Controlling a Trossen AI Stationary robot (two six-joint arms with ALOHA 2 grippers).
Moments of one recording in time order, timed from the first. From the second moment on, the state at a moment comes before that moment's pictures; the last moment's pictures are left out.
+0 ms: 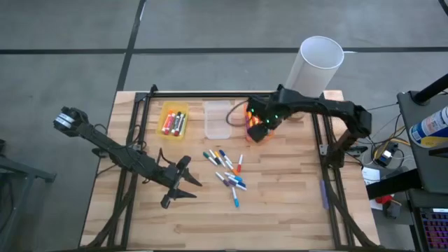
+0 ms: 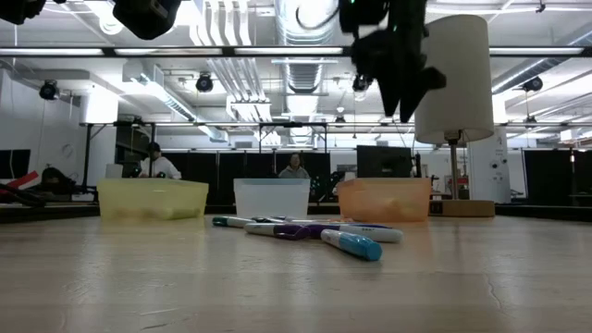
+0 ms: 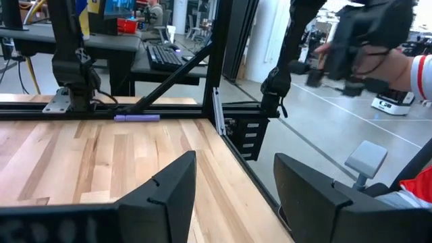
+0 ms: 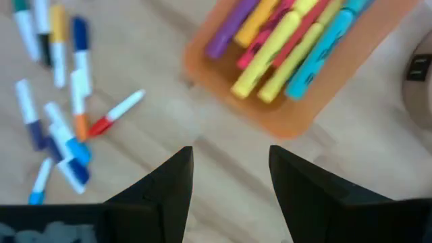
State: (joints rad) left arm -0.49 1.08 0.48 0.59 -0.12 -0.18; right arm -0.29 1.67 1.53 -1.28 0.00 0.62
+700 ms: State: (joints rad) left arm -0.49 1.08 0.48 0.59 -0.12 -0.25; right arm 0.23 1.68 1.46 -1.39 0.07 1.23
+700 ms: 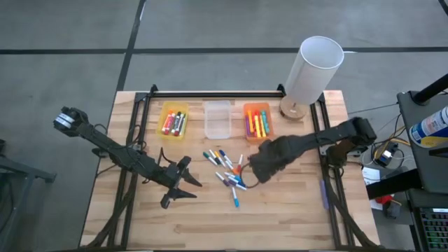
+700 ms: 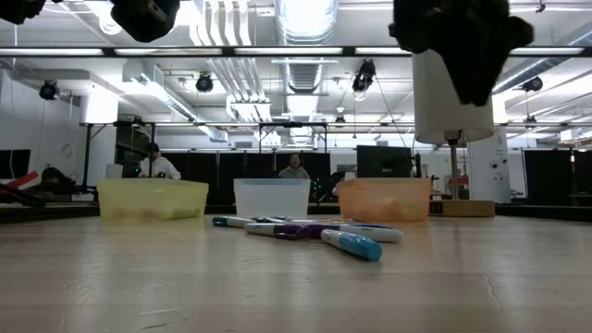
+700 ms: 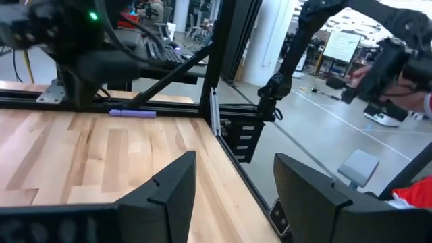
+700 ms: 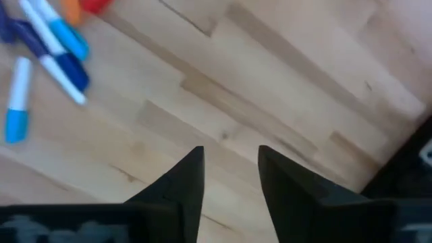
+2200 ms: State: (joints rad) left arm -0.49 1.08 0.56 0.66 -0.12 -0.26; right arm 0.50 1.71 0.84 -1.21 -0.49 1.71
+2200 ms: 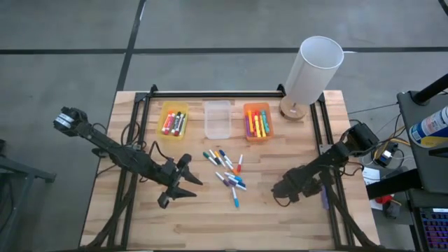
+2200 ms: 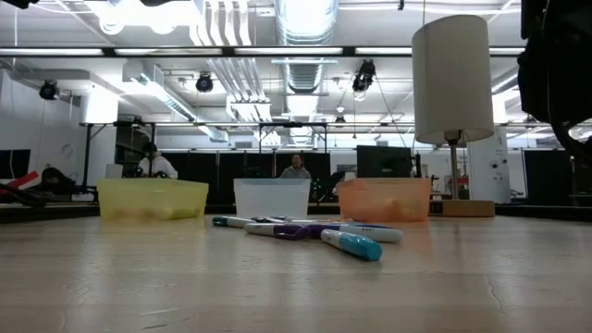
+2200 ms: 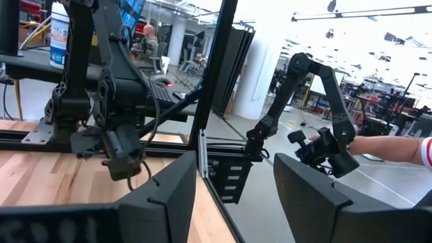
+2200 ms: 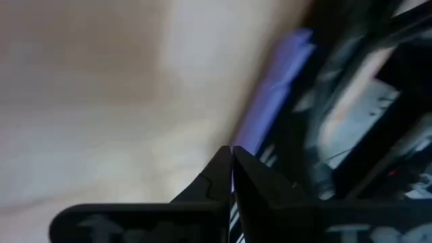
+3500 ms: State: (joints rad) left arm -0.49 1.08 0.56 0.68 -0.12 -0.23; right arm 0.65 1.71 0.79 -1.00 -0.67 1.83
